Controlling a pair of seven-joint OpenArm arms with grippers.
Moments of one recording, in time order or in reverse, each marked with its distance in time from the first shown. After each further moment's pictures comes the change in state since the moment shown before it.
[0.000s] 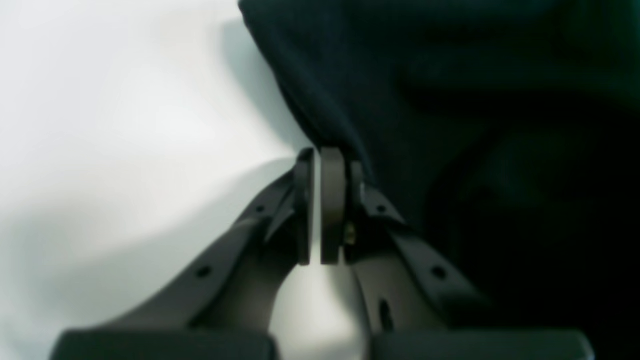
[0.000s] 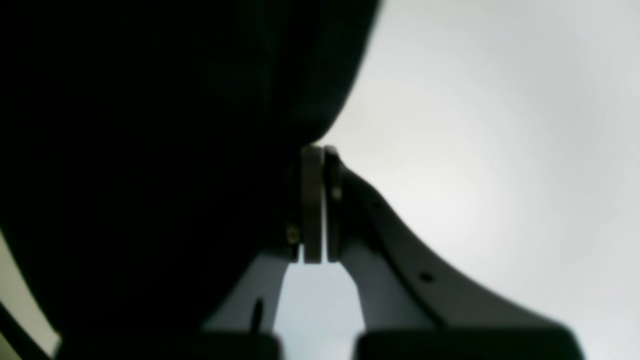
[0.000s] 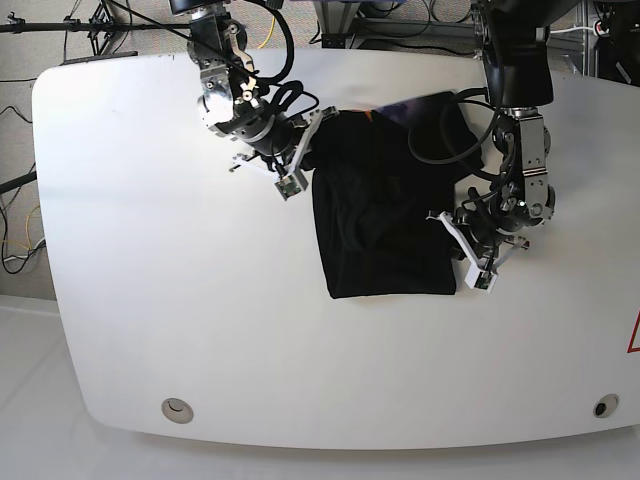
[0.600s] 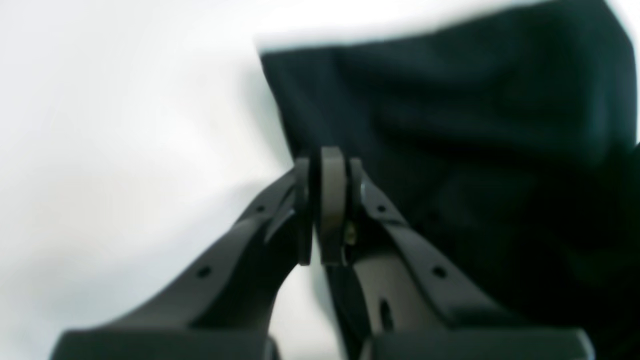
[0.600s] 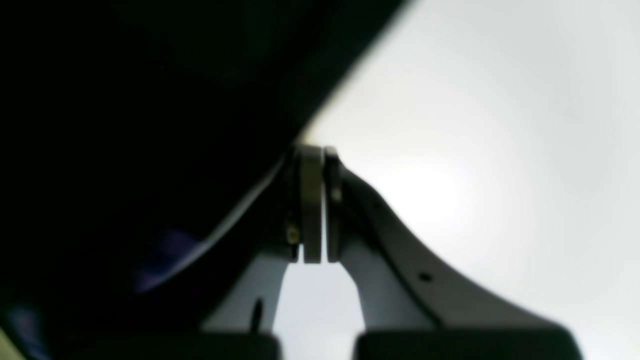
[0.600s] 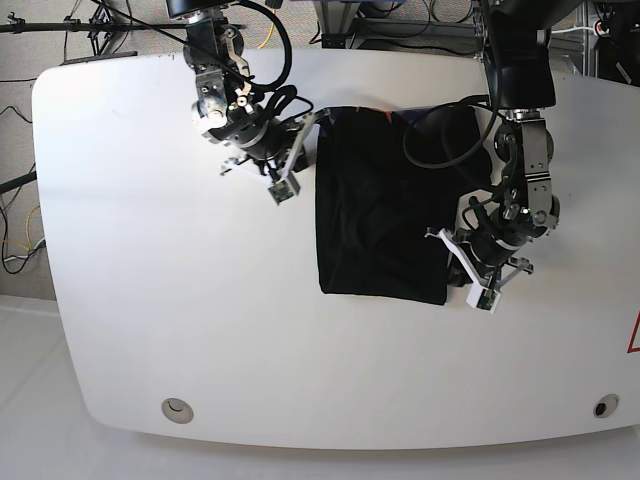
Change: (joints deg) left arm -0.5 -0.3 0.1 7.0 -0.3 -0.1 -1.2; right arm 1.7 0.4 3.2 2.6 -0.6 0.0 -4.6
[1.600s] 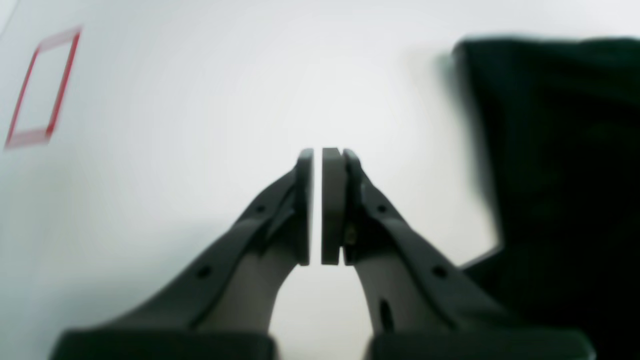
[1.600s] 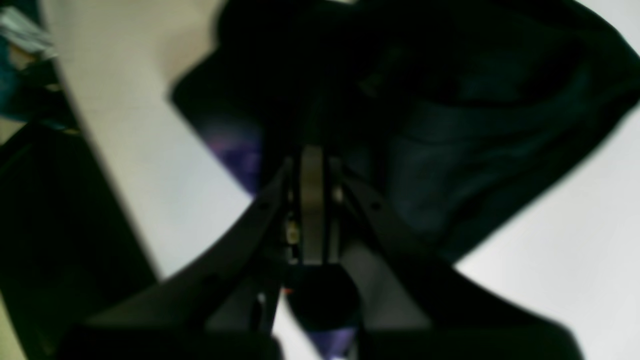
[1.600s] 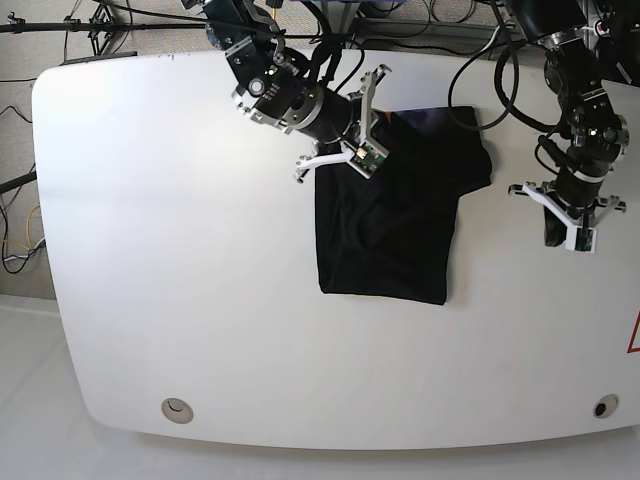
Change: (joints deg) left arm 18.3 -2.9 -20.9 22.3 0.3 -0.2 0.1; right arm -0.1 0.7 -18.5 13.2 0.1 4.9 -0.3
